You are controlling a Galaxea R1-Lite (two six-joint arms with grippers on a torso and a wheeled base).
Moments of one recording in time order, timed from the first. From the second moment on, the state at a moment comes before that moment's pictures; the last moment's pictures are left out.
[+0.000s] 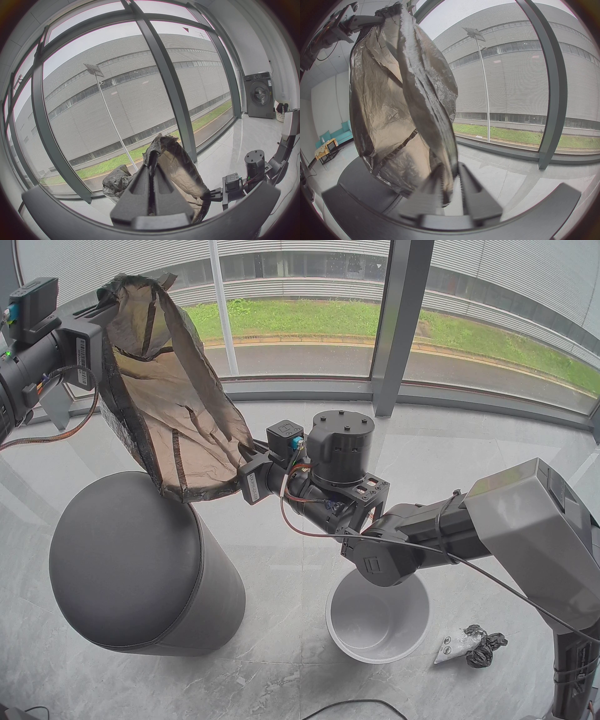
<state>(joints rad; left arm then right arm) -0.54 1.29 -1.12 -0.50 0.27 0.55 0.79 2.28 -1.62 -0.78 -0.09 -0.16</state>
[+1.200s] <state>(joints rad) -0.77 1.54 -0.79 -0.46 0.11 -0.13 0.82 1.25 -0.78 0.08 0.03 -0.01</state>
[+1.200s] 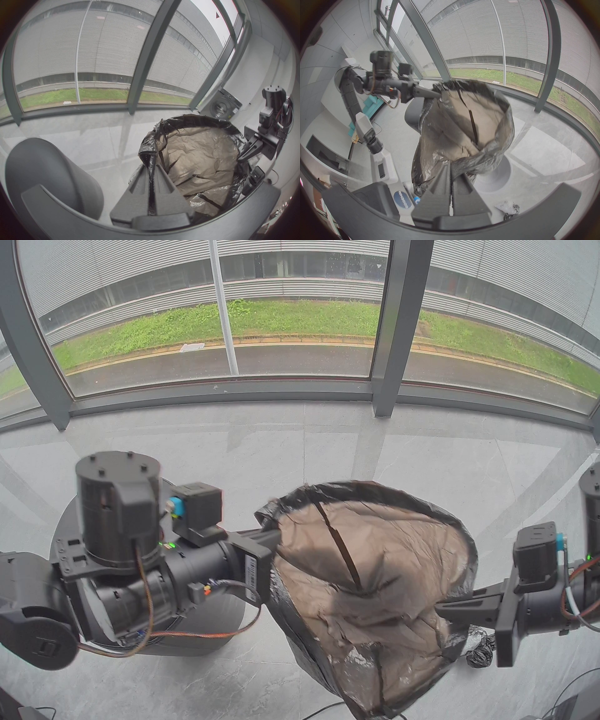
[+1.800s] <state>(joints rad) -0.78 1.81 -0.84 -0.57 0.05 -0.16 0.76 1.21 -0.59 -0.02 0.04 -0.01</state>
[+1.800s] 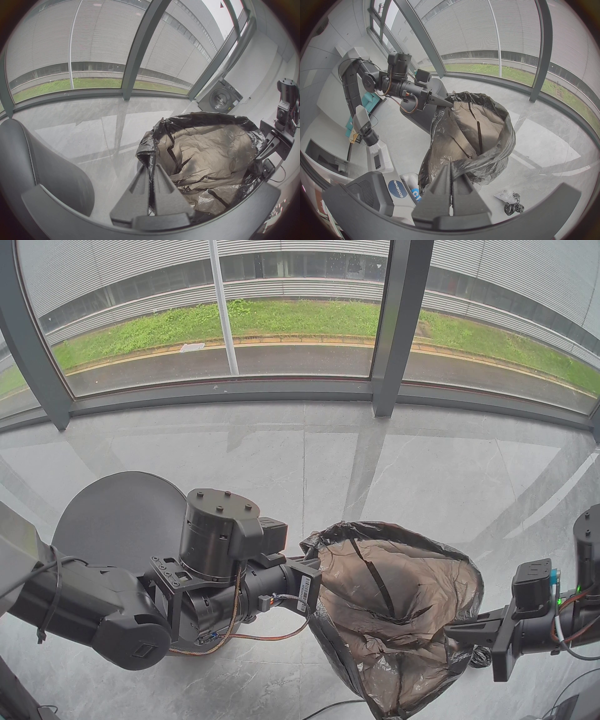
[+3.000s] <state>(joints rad) -0.68 2.04 -0.98 -0.72 0.01 -0.11 0.43 1.60 -0.75 -0.22 0.03 -0.09</state>
